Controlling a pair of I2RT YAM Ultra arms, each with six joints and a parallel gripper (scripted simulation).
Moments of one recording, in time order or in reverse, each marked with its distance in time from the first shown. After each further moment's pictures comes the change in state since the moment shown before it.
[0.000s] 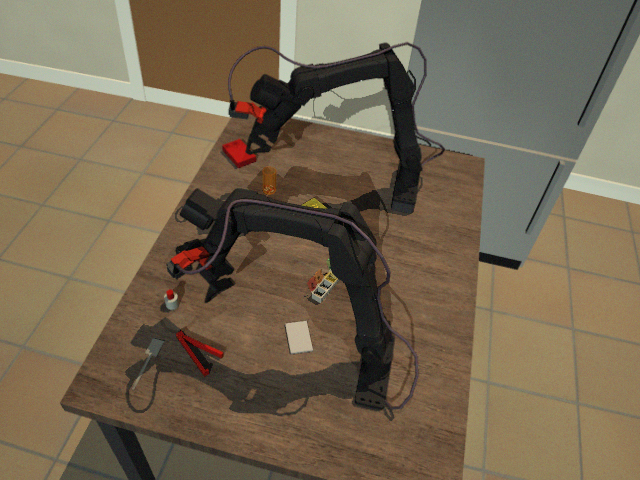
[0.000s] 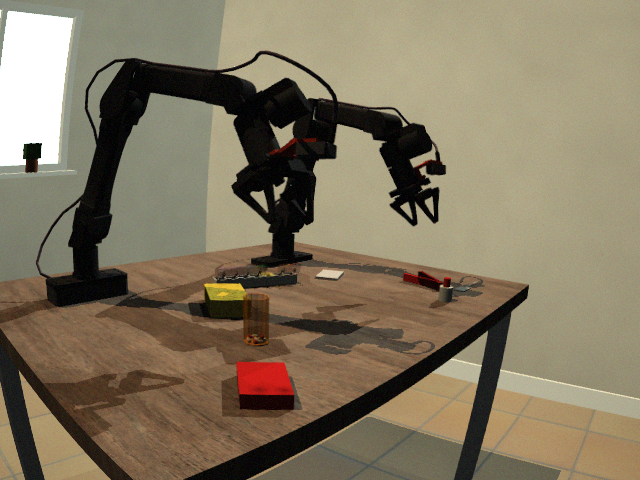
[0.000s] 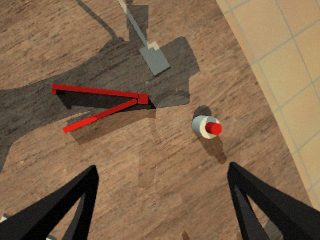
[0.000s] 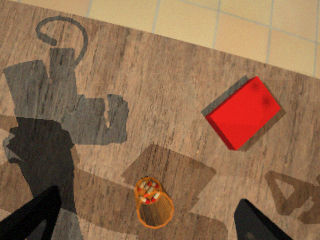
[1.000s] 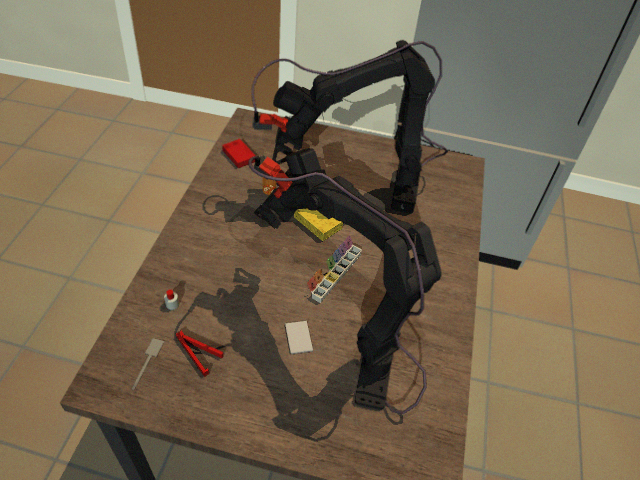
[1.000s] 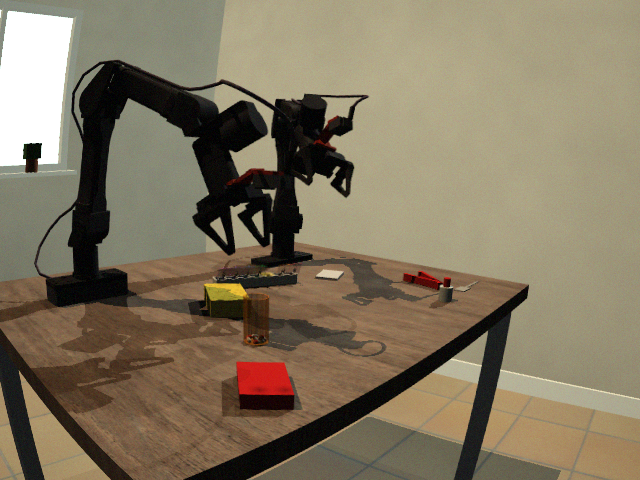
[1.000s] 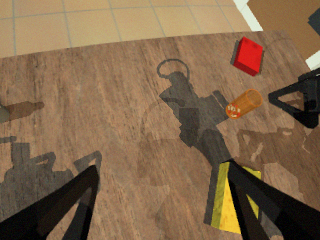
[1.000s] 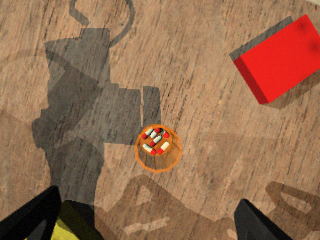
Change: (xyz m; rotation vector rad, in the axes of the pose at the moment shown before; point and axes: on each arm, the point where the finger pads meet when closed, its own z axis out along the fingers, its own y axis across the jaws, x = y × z) left arm 0.210 -0.054 -0.169 0.825 -0.059 1.011; right arm 0.082 -0.016 0.004 -0.140 0.074 -0.024
